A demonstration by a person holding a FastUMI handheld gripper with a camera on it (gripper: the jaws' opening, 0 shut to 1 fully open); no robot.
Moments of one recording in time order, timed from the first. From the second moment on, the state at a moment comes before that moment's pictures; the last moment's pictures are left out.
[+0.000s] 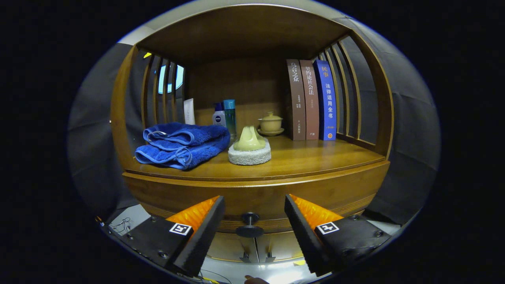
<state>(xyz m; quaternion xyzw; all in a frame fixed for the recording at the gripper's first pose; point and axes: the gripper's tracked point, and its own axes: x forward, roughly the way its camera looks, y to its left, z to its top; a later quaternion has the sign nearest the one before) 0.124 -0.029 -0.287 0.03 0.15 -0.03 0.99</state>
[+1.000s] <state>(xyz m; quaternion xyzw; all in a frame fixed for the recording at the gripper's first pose) 0.031 -0.016 -0.011 0.02 0.05 0.00 1.00</state>
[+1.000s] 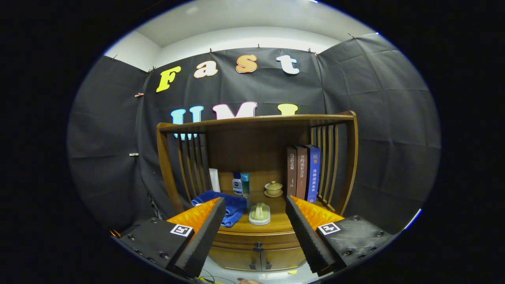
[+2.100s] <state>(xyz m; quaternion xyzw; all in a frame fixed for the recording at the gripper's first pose) 0.007 0.007 0.002 0.00 0.03 0.00 1.00</state>
